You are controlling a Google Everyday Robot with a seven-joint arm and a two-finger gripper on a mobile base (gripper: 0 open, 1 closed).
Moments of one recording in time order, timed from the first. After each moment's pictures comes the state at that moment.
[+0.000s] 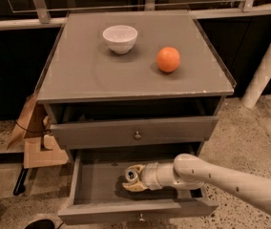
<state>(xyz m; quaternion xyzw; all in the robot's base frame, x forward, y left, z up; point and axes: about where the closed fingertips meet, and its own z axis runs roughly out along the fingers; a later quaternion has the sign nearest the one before) 0.511 0.006 0.429 -0.54 0.69 0.31 0.37</state>
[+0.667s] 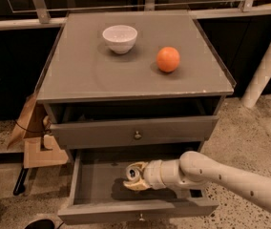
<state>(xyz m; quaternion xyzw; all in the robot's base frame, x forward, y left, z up) 0.496 0.003 0.480 -0.55 0.68 0.31 0.39</state>
